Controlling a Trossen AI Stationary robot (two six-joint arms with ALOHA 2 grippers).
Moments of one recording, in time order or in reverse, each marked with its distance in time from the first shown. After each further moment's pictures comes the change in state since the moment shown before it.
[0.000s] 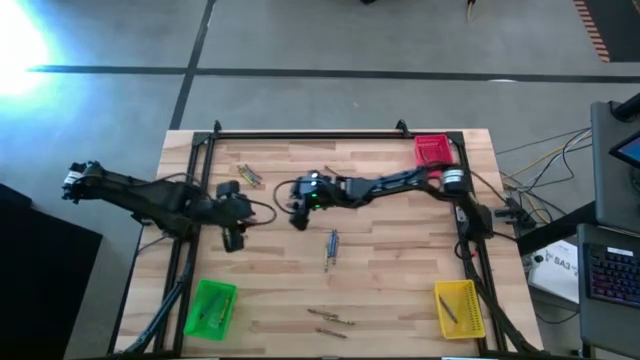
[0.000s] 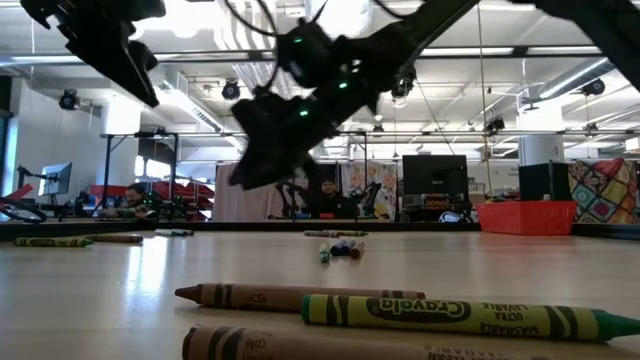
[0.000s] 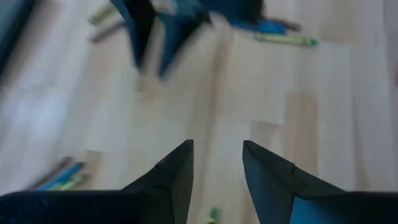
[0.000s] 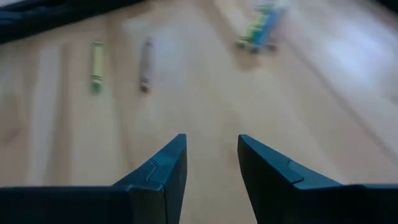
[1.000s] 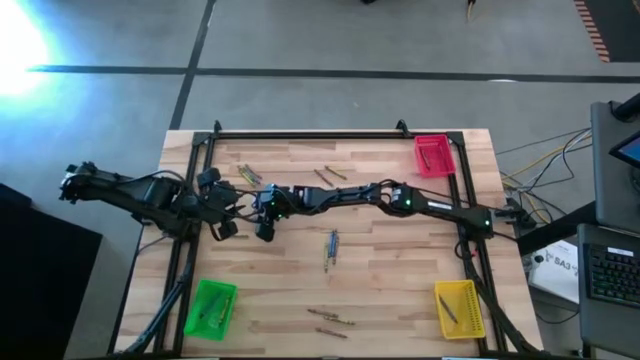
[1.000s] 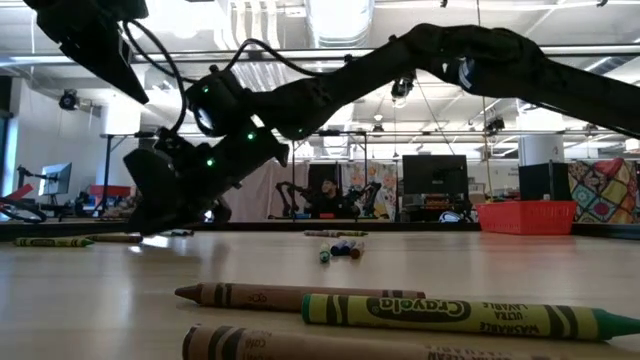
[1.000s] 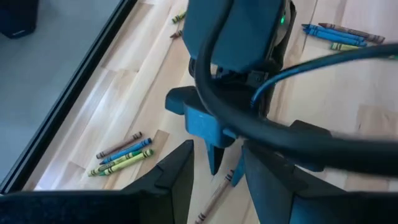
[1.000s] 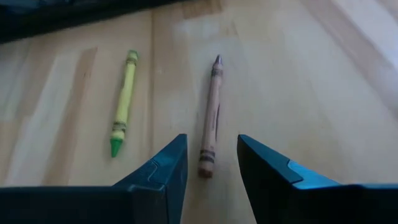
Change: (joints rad) left arm -0.003 -0.109 -0.004 -0.147 -0.230 -0.103; right arm 0.014 0.573 0.813 -0.209 -0.167 -0.080
